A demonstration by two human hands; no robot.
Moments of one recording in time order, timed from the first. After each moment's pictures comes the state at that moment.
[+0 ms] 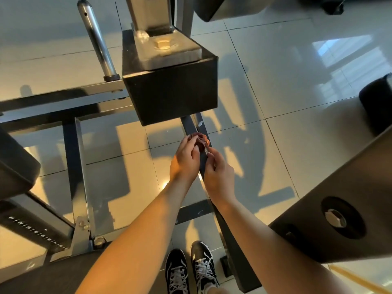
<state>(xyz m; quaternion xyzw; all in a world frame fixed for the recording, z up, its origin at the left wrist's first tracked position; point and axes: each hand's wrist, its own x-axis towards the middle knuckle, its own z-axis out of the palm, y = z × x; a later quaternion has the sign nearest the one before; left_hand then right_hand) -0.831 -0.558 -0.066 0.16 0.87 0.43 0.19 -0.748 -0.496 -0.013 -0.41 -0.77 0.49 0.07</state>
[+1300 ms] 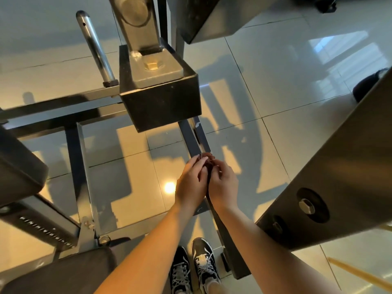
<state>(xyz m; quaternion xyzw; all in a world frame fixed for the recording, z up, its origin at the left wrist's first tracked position) -0.770 -0.573 -0.037 0.19 0.86 0.42 0.22 -0.716 -0.498 0.003 -0.46 -0.71 0.52 0.09</state>
